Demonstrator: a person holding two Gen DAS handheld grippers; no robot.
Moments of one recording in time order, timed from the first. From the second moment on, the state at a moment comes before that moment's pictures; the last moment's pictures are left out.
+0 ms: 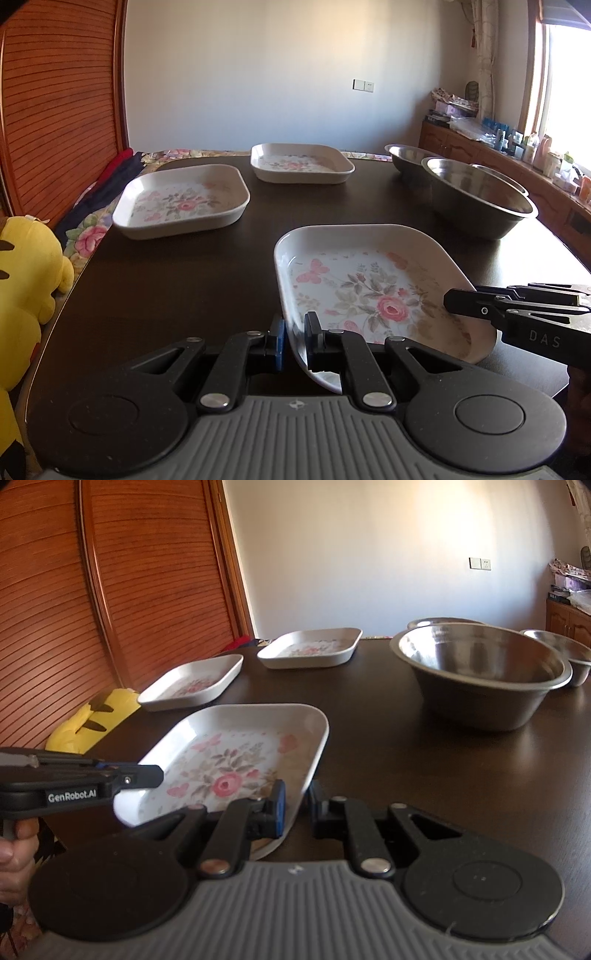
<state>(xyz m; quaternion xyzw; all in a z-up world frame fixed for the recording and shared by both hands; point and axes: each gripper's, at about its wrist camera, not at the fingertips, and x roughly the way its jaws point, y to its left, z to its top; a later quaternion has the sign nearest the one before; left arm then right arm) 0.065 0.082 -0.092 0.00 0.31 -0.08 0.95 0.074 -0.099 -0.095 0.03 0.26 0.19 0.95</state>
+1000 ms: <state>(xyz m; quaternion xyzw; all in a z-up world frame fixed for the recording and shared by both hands) 0.067 0.103 -0.067 -0.02 0.27 -0.07 0.96 0.074 -0.116 -0.072 0.05 0.22 0.18 0.96</state>
